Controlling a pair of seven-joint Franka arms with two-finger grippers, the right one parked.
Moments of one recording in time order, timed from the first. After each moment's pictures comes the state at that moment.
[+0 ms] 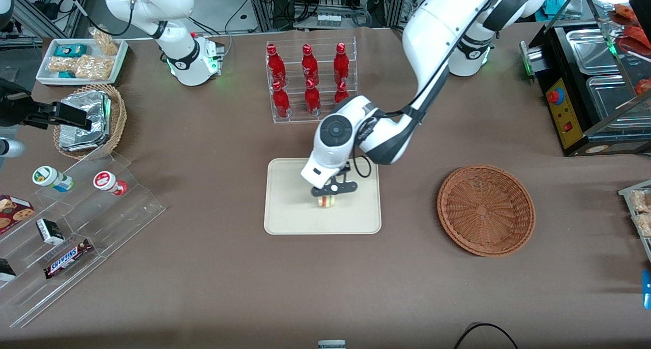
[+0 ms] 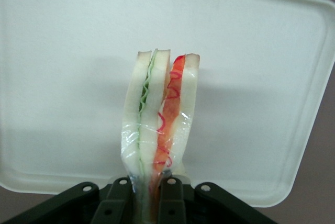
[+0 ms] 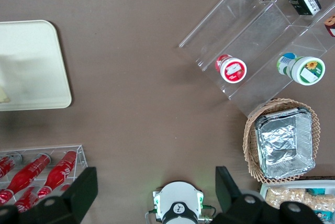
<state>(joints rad) -0.62 0.75 -0.23 -1.42 0.03 2.17 -0.94</state>
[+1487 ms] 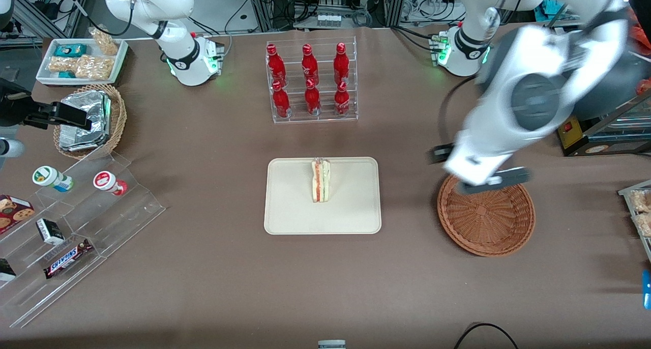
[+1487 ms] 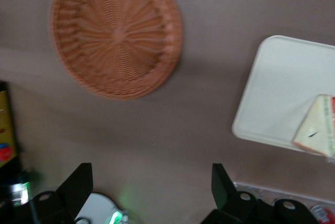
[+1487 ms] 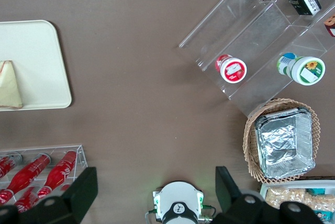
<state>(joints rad) -0.19 0.30 -0.15 -1.30 0.05 1.35 -0.53</state>
